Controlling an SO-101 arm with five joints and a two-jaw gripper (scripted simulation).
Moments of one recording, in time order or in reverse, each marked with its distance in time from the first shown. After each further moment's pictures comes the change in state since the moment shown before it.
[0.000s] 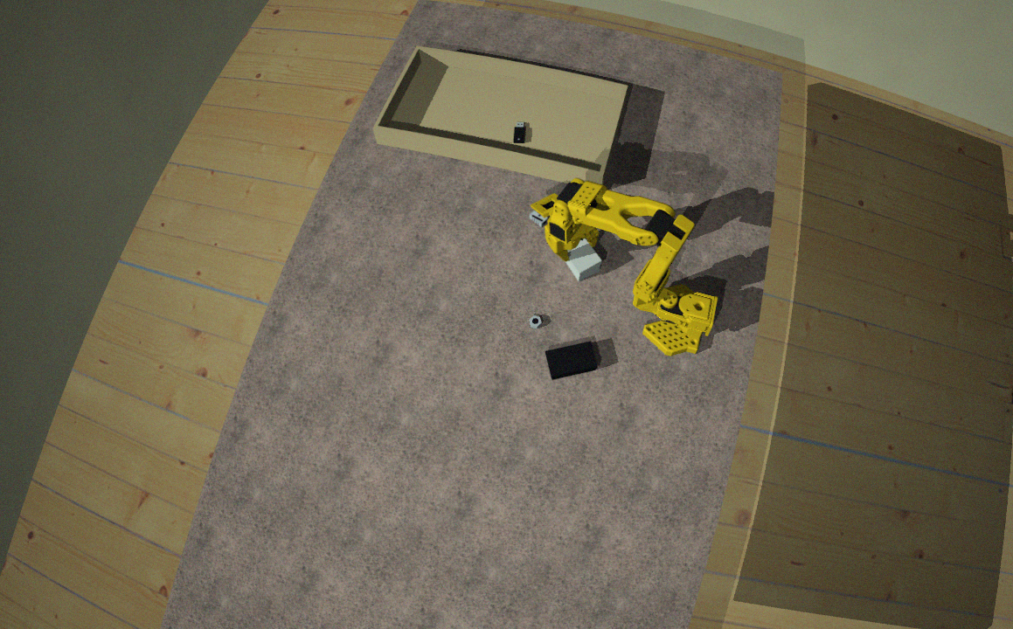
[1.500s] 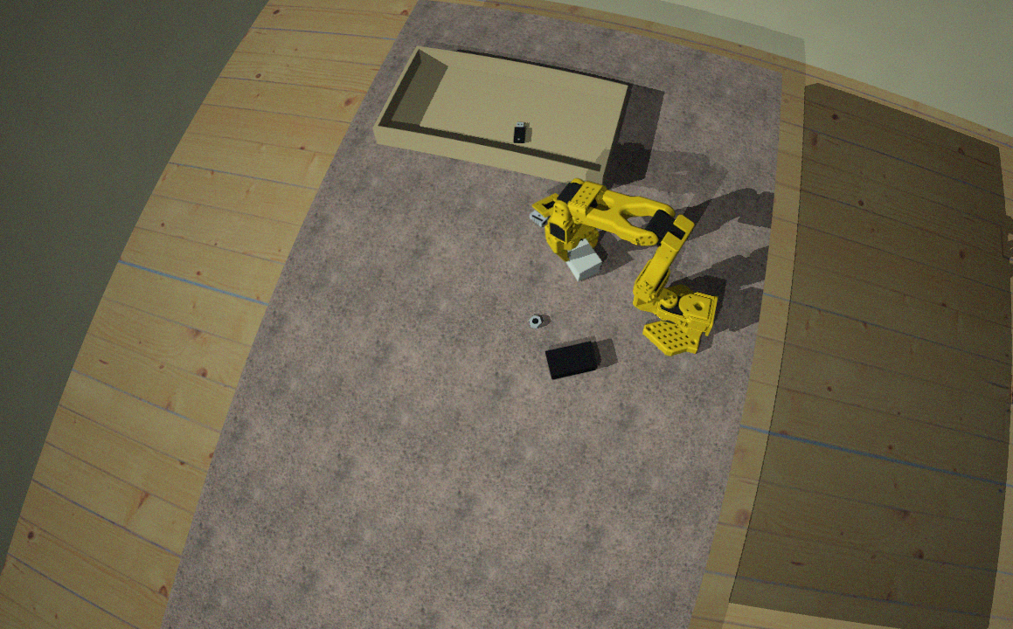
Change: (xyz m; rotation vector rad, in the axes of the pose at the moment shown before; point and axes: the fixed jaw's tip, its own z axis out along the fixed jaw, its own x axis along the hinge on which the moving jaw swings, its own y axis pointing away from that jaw) arm 0.000 0.000 0.000 0.001 0.002 0.023
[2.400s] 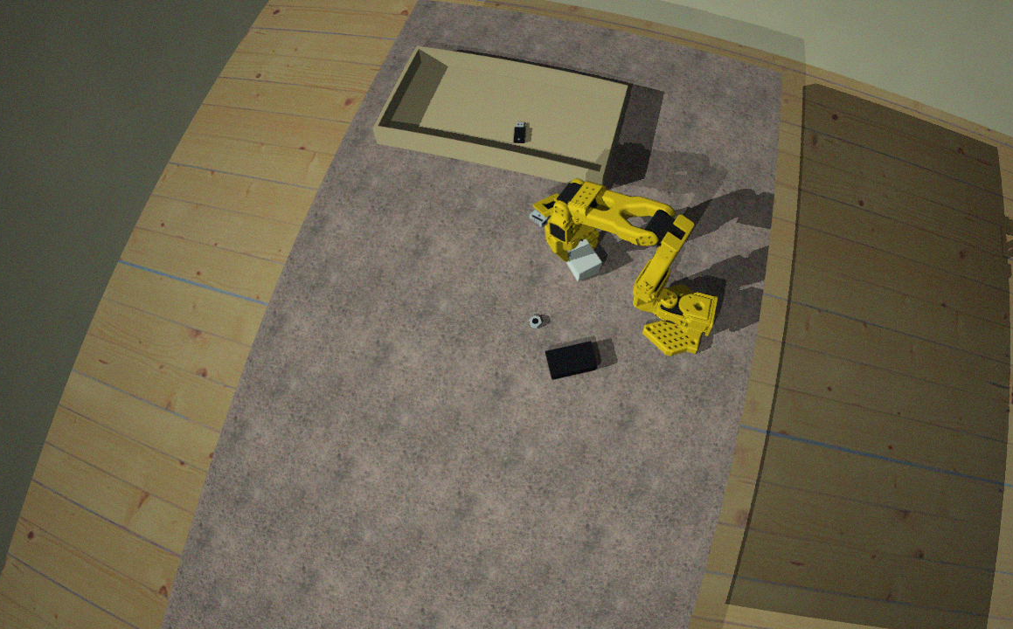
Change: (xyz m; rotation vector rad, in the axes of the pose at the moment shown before) arm 0.000 0.000 0.000 0.001 0.002 0.018
